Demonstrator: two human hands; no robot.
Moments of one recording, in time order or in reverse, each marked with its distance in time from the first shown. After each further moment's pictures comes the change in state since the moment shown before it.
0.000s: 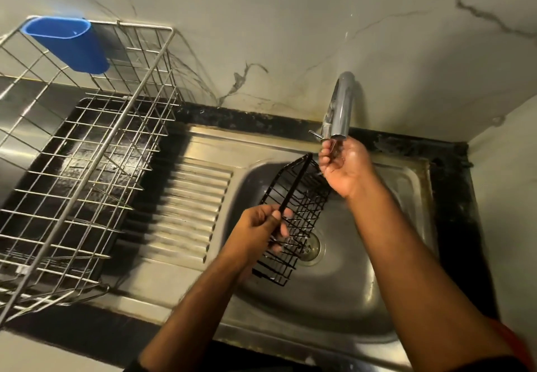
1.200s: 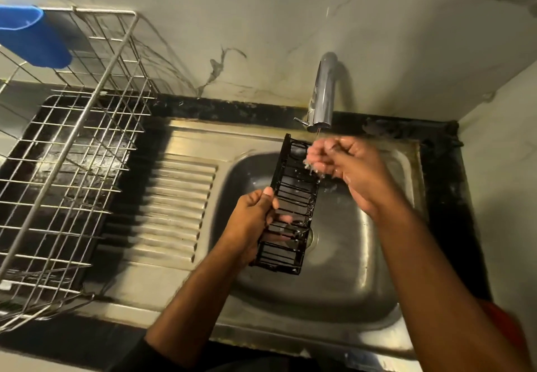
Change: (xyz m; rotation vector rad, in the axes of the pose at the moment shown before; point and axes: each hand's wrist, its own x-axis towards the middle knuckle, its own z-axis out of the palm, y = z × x) left_hand 0.020 0.020 0.025 -0.152 0.047 -0.173; right_hand -0.026 -0.002 -0.056 -0.667 -0.207 -0.367
